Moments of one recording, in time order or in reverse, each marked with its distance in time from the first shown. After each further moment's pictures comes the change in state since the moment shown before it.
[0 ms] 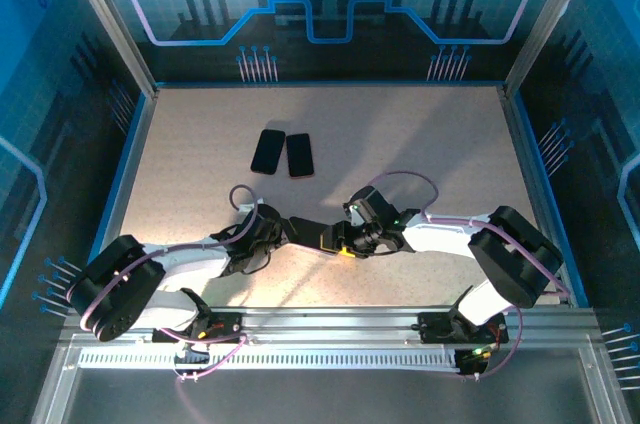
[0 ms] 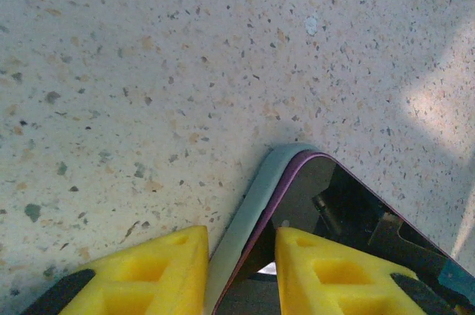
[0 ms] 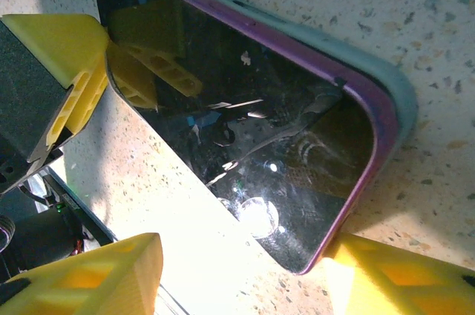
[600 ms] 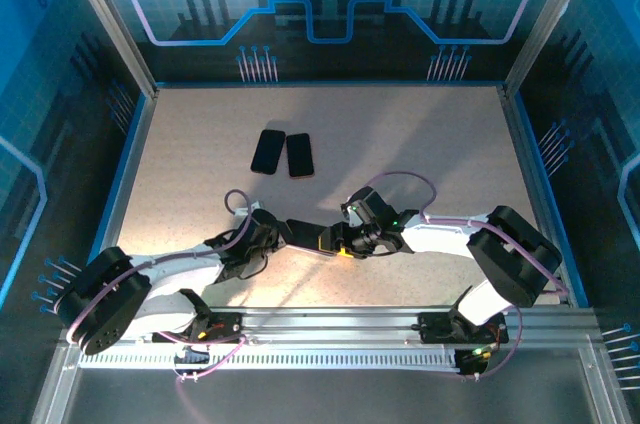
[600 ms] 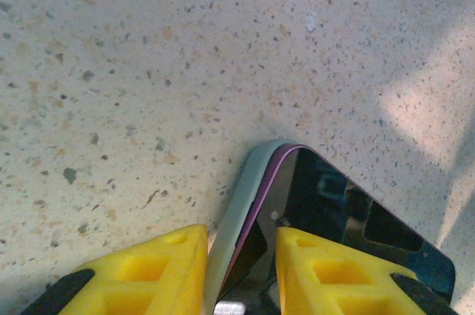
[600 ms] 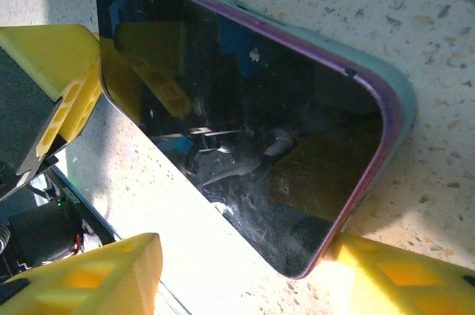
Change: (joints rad) left arm -0.029 -0.093 -0.039 -0.039 -0.030 -0.027; right arm 0.012 0.006 0.000 0.013 -0.004 -0.016
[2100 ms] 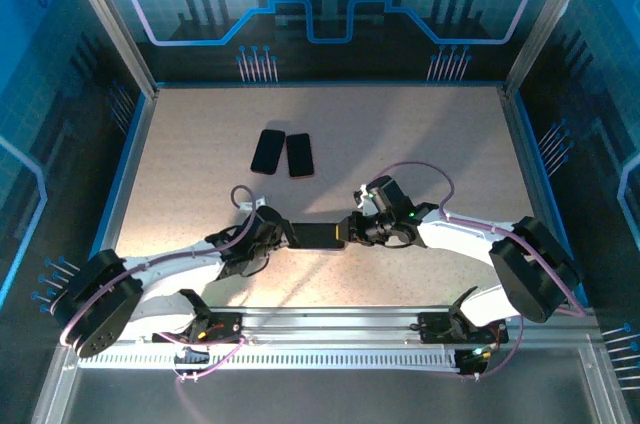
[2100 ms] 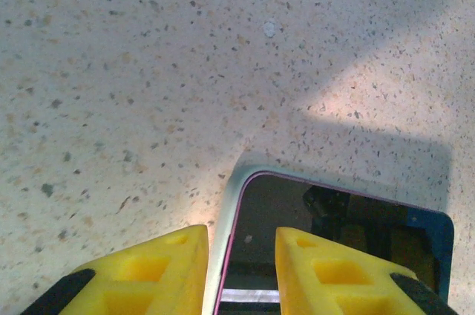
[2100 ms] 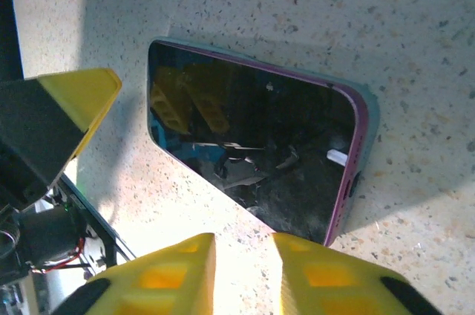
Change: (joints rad) left arm -0.027 -0.010 0.083 -0.108 -0.048 0.093; right arm -0.118 -0.113 -0.002 -0.093 -0.018 -0.135
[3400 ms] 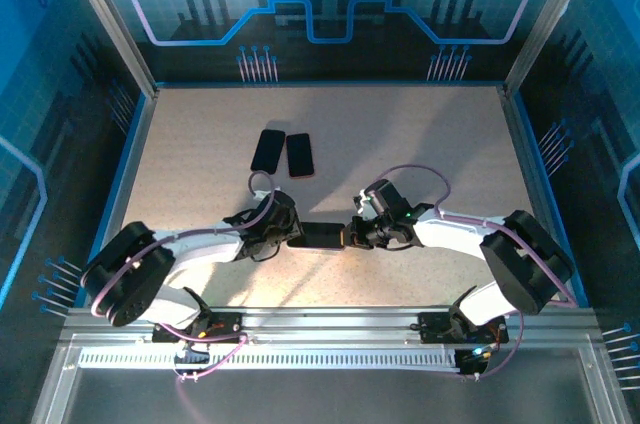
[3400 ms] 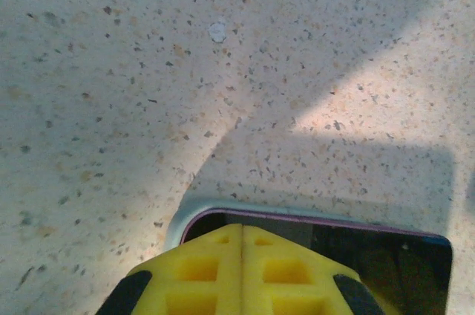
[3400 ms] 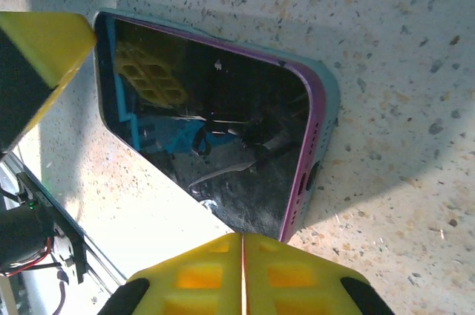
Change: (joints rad) left arm 0.039 0.171 0.142 -0.023 0.093 0.068; right arm 0.000 0.046 0.000 -0.036 0.017 -0.037
